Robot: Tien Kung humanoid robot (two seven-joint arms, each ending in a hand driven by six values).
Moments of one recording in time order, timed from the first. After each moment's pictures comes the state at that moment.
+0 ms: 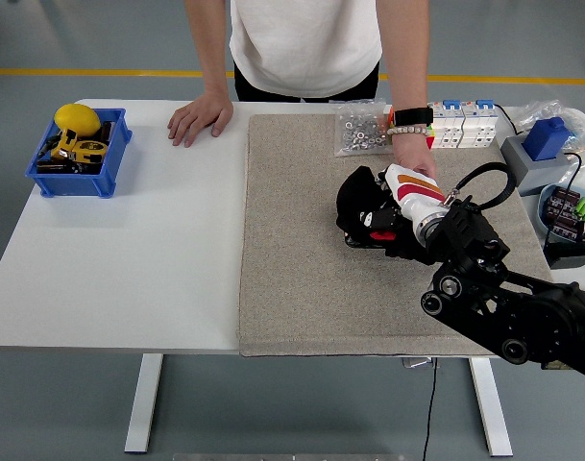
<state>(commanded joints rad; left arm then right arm) -0.12 0.22 -1.89 -0.18 1.23 0.04 0.27 0.75 -0.21 0.45 1.19 -1.62 -0.38 -0.60</state>
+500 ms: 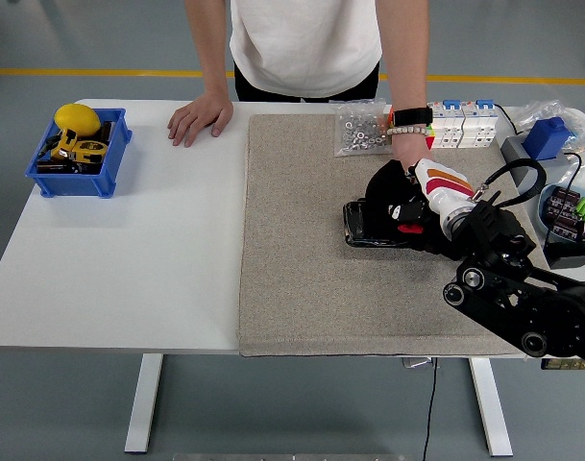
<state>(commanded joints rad) -0.12 0.22 -1.90 -0.18 1.24 0.04 0.27 0.74 -0.26 0.49 1.17 -1.63 -0.38 -0.60</state>
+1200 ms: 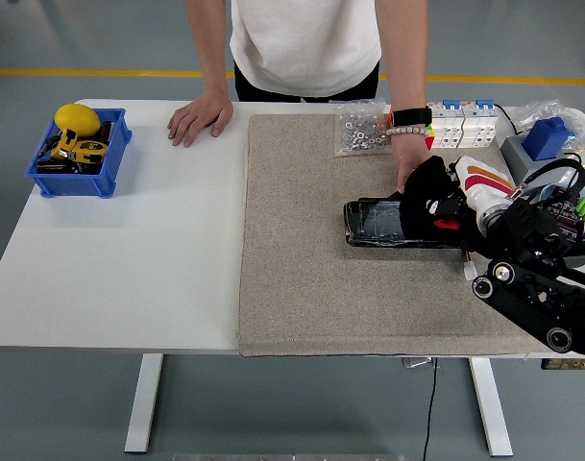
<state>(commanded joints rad) -0.12 0.22 -1.90 -0.18 1.24 0.04 0.27 0.70 -0.33 0.56 1.14 -1.64 -0.38 -0.60</state>
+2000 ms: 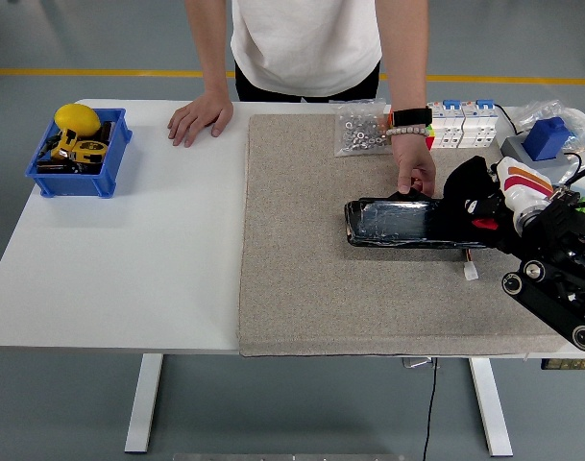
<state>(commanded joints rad) -0.11 0.22 -1.89 -0.18 1.23 0.04 0.27 0.67 -0.38 0.61 1.10 -1.65 -0.38 -0.60</state>
